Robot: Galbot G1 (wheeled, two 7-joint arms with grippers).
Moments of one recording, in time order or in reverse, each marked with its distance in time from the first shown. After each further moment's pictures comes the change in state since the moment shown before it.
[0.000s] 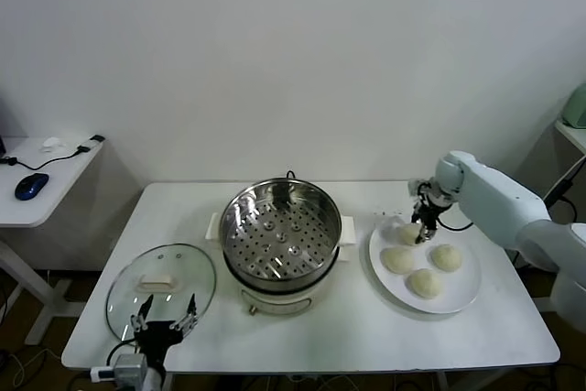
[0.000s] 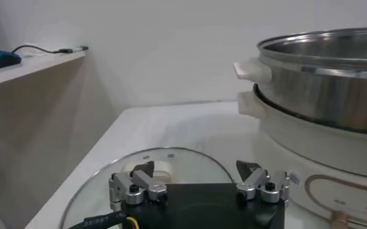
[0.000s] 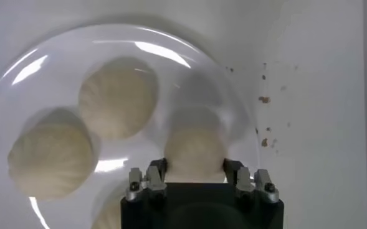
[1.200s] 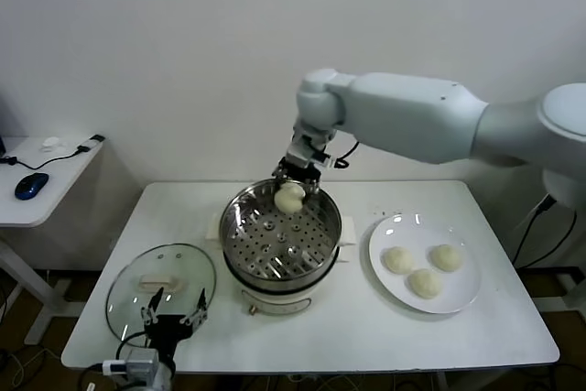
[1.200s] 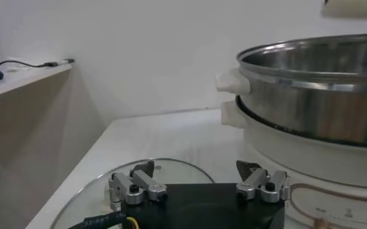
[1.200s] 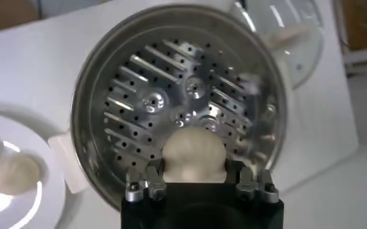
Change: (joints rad) left arm -0.014 0.005 0.039 -0.016 0.043 0.010 -0.003; right arm 0.518 0.310 -0.443 0.524 0.106 0.480 0.034
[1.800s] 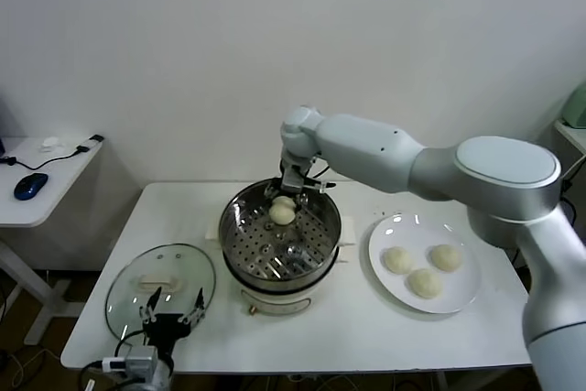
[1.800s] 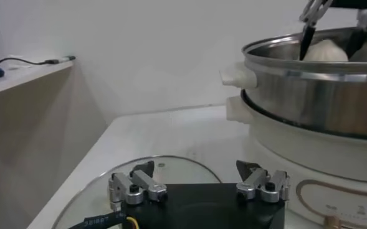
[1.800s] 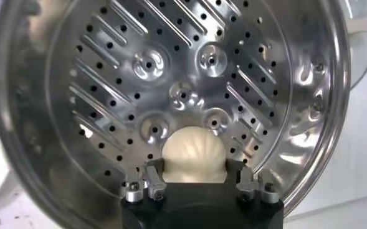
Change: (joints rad) left arm -0.018 0.010 -0.007 0.022 -0.006 0.000 -0.004; right arm -0.213 0.137 0.096 -0.280 -0.303 0.204 0.115
